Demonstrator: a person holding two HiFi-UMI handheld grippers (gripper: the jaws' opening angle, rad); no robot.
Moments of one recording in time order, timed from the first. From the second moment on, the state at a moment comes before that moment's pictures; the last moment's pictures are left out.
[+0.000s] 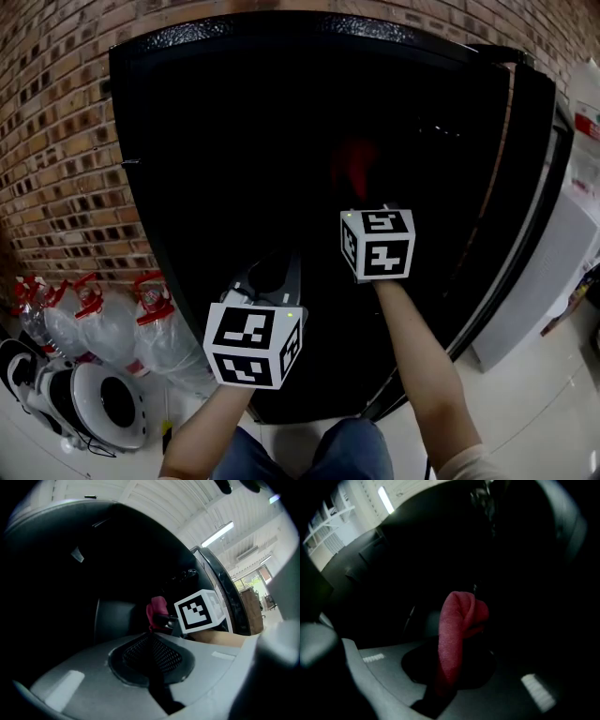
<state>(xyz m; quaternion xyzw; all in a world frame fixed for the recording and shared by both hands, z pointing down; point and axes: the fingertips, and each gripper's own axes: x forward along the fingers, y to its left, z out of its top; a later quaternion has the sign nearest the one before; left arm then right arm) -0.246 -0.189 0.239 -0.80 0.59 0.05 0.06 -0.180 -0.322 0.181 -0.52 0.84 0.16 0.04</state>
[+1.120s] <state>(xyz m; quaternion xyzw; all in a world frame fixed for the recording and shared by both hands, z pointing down) -0.270 -0.129 0.239 -0.78 0.63 0.07 0.03 -0.230 -0.124 0.199 -0.31 0.93 0.17 0.13</state>
